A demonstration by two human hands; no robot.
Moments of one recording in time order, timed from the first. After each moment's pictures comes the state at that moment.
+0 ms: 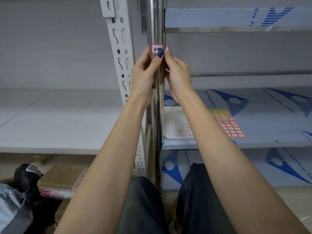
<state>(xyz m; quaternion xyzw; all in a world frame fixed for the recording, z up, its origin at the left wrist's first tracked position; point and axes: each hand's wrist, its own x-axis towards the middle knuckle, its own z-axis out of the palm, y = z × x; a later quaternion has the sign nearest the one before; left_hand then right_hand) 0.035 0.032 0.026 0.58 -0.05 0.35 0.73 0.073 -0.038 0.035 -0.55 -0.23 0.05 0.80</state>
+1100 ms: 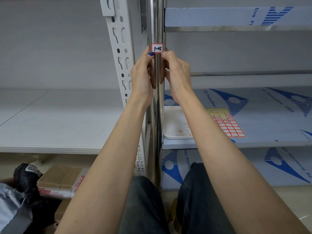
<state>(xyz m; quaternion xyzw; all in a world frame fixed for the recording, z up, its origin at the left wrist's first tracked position) 0.033 0.026 0.032 0.52 0.00 0.35 0.78 0.067 -0.040 0.036 -0.60 -0.24 0.01 0.77</state>
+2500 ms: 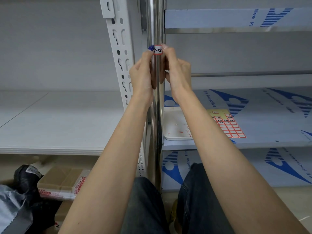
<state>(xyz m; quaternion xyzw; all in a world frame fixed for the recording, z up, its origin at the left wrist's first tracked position) 0.027 0.020 0.041 0.51 0.06 0.37 0.78 0.063 -0.039 0.043 -0.60 -0.20 0.01 0.77</state>
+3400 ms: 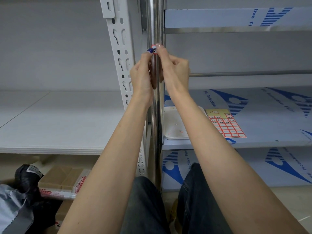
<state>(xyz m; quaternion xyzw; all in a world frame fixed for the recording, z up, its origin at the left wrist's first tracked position) 0.022 0.018 0.042 0.51 0.05 0.36 0.78 0.054 -0.035 0.044 -0.63 -0.22 -0.08 0.74</state>
